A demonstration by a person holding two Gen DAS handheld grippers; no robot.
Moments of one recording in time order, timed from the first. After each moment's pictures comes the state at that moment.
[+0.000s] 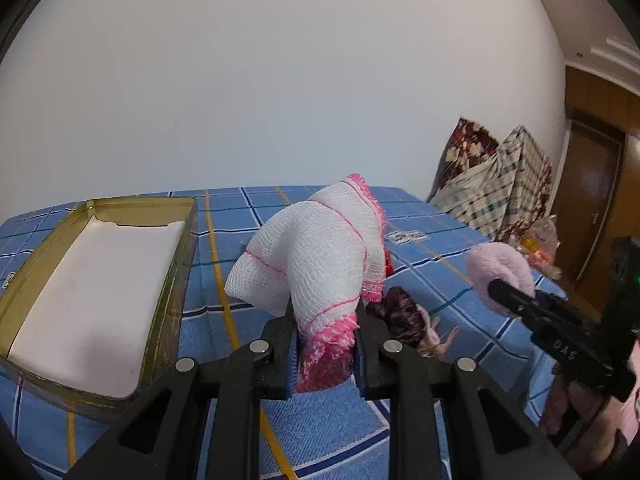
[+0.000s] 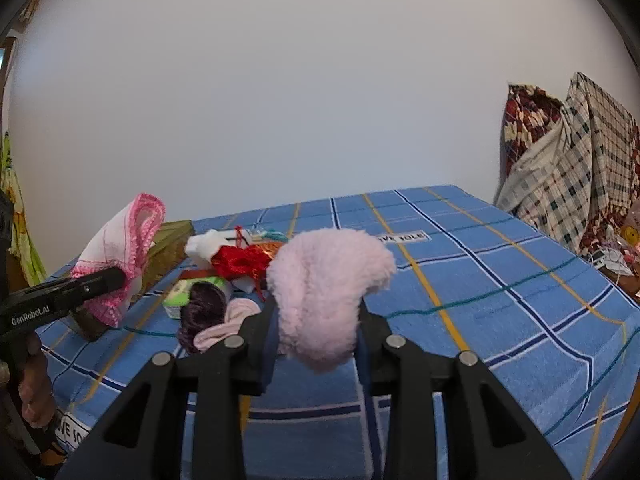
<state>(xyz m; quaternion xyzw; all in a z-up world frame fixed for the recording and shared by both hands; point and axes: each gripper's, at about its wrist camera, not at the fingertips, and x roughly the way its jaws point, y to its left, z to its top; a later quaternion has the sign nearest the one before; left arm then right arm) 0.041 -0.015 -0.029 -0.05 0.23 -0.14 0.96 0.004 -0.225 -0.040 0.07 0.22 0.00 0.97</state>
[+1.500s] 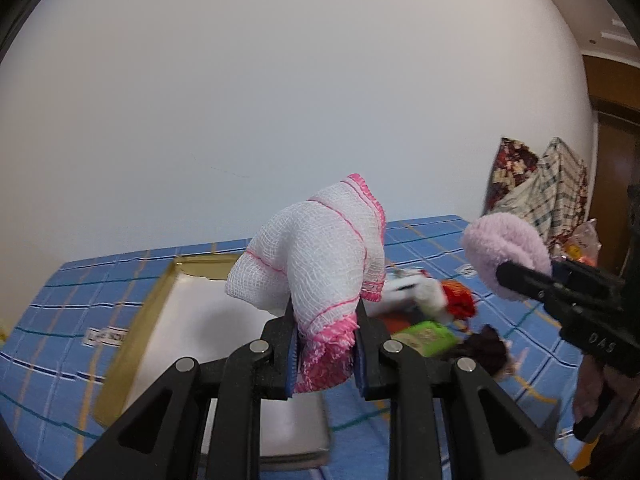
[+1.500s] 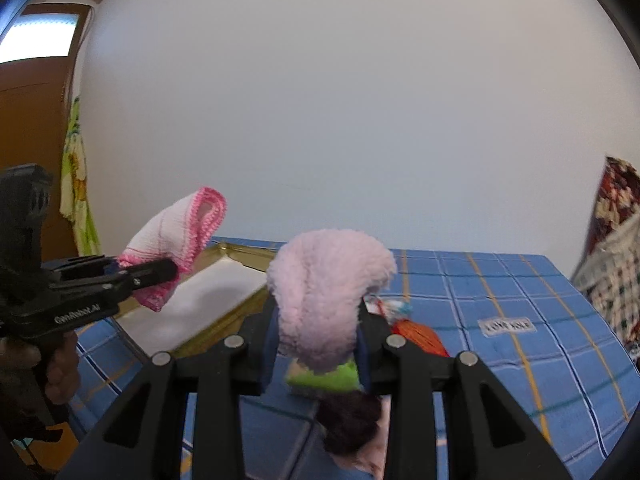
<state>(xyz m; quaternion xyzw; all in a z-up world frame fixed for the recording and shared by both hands) 0.034 0.065 0.012 0.00 0.19 -0.05 0.98 0.062 -0.129 0.016 0.00 0.19 0.14 0.97</state>
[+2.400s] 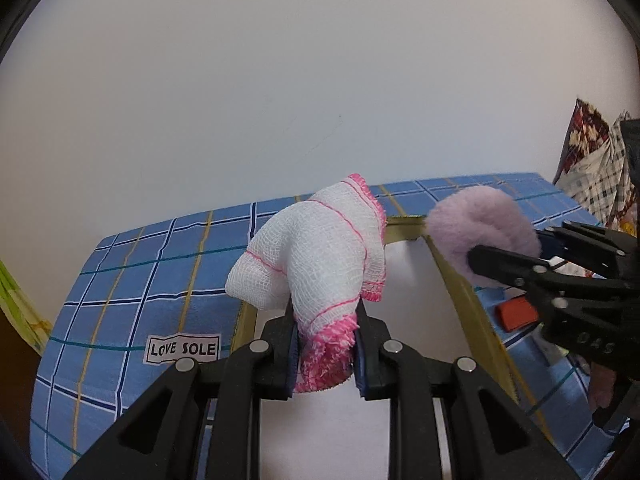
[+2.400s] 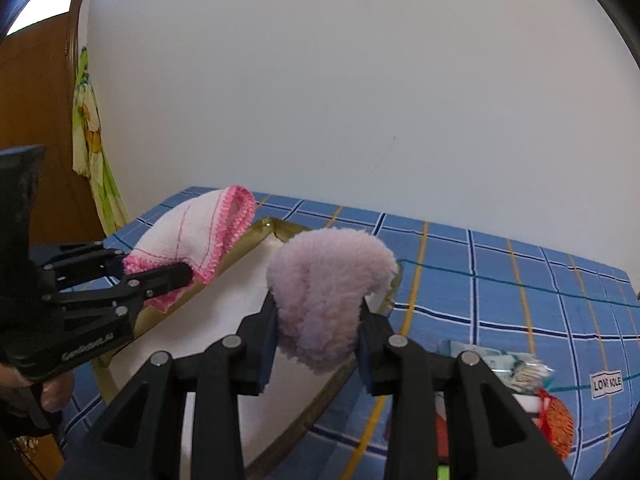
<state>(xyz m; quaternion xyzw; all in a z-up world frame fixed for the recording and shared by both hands) 0.122 0.156 0.001 0.03 0.31 0.03 0.95 0.200 -0.008 0.001 -0.03 0.31 0.21 0.93</state>
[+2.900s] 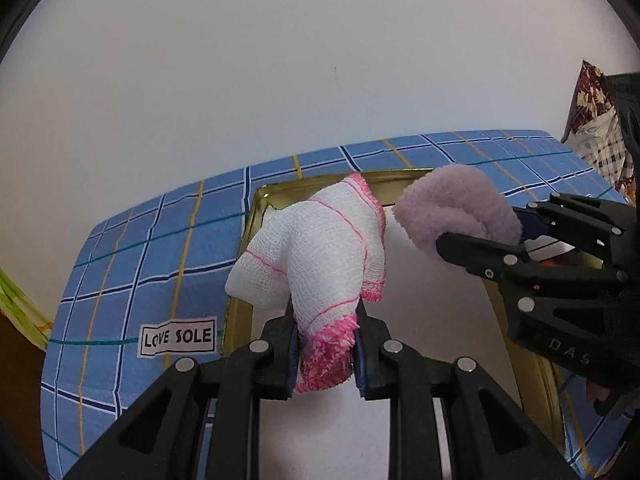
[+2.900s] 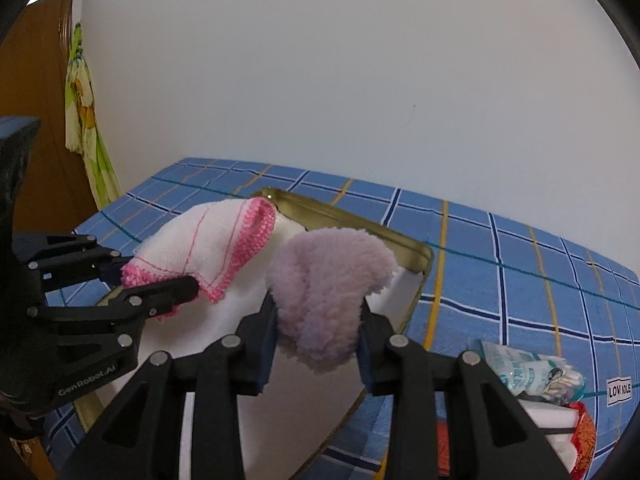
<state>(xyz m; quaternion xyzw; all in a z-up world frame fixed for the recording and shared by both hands) 0.148 0.156 -0.021 0.05 0.38 0.03 0.92 0.224 0.016 -0.024 -0.05 0.35 0.21 0.91</state>
